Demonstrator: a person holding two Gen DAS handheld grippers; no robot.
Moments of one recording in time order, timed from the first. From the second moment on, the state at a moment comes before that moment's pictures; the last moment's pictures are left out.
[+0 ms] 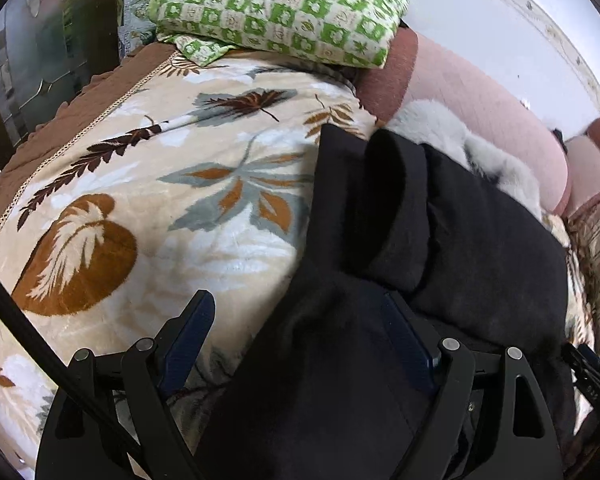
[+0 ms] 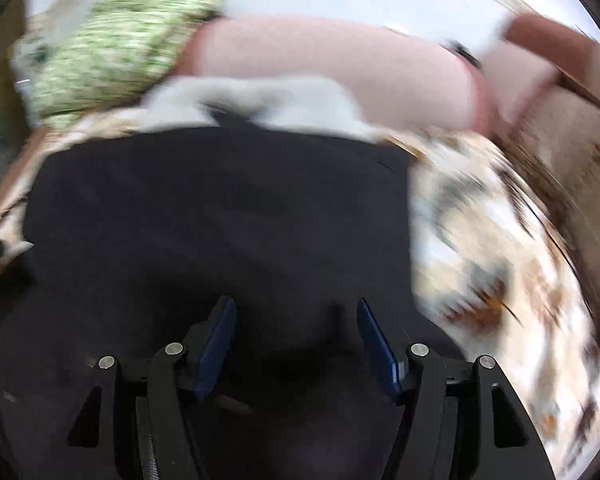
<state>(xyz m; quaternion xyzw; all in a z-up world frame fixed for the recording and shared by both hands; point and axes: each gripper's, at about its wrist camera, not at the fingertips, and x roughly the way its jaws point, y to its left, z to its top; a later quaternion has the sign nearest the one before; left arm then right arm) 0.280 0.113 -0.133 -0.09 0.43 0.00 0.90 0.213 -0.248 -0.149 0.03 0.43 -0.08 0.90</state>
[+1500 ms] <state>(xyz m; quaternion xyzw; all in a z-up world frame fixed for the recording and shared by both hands) 0.152 0.168 -0.200 -0.31 0.49 -0.25 0.77 0.032 -0.366 -0.232 0.45 0.40 0.15 0.78</state>
